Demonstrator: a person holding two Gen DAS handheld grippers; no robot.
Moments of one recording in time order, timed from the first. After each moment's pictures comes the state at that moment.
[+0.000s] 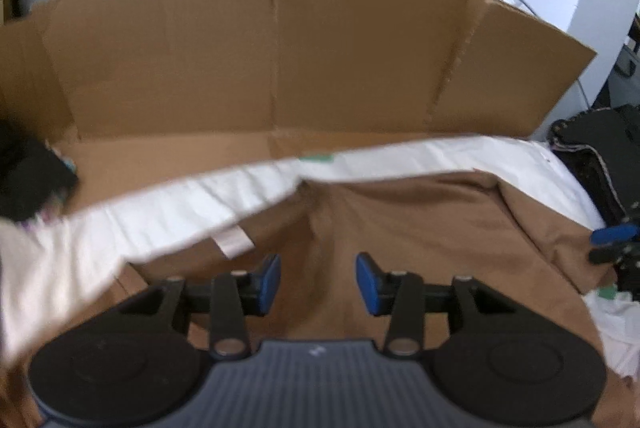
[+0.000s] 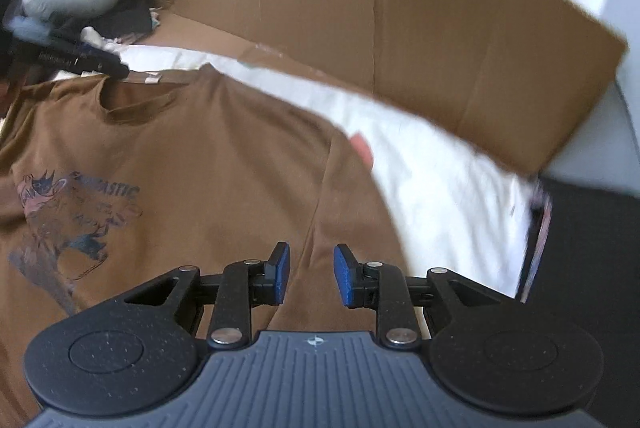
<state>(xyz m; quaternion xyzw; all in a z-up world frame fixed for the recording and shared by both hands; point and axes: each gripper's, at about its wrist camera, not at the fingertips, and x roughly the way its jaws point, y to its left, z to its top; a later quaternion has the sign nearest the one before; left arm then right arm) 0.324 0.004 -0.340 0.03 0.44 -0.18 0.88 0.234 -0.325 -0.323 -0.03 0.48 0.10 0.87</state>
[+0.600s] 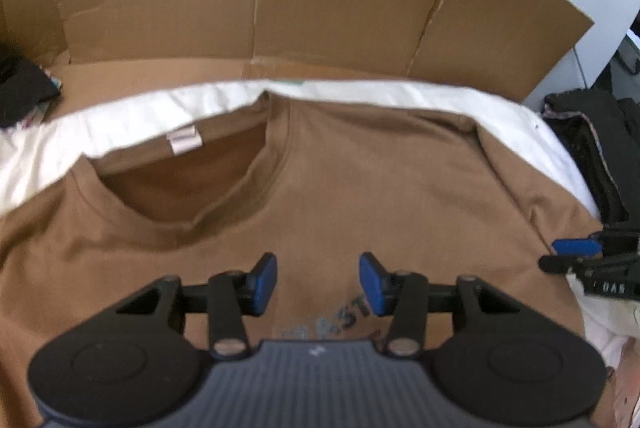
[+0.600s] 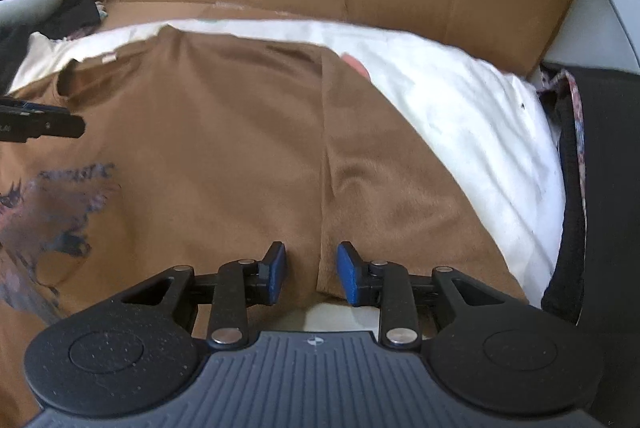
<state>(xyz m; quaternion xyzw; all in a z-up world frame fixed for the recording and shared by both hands) 0.282 -0.018 -0.375 0.00 0.49 -0.17 0.86 0.219 -0.308 -0.373 0.02 0.52 0.01 0.85</state>
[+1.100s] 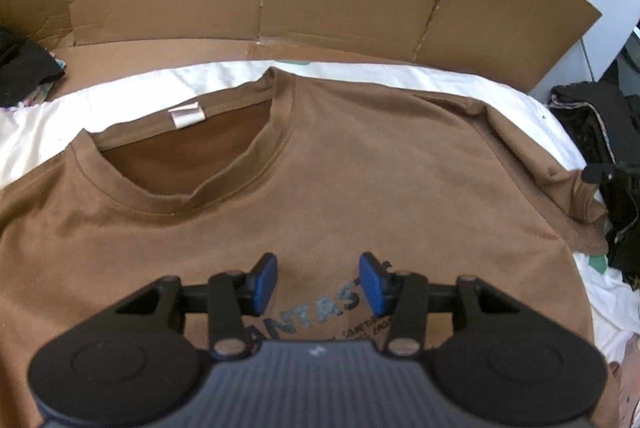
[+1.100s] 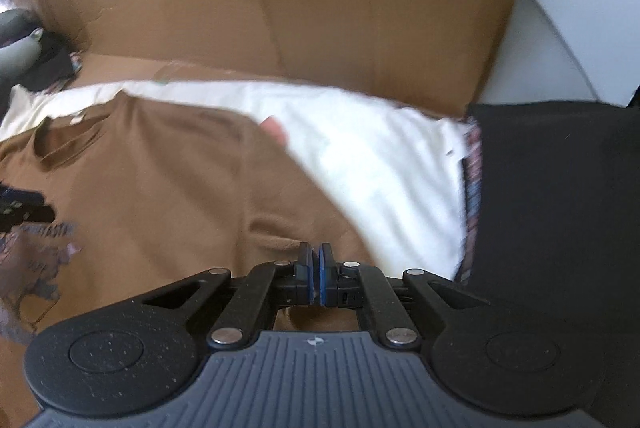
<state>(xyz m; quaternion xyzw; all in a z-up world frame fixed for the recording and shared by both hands) 0.278 -0.015 -0.383 -0.01 0.50 -0.16 0.85 0.237 -0.379 -0.336 0.03 0.47 -0.01 0.88</state>
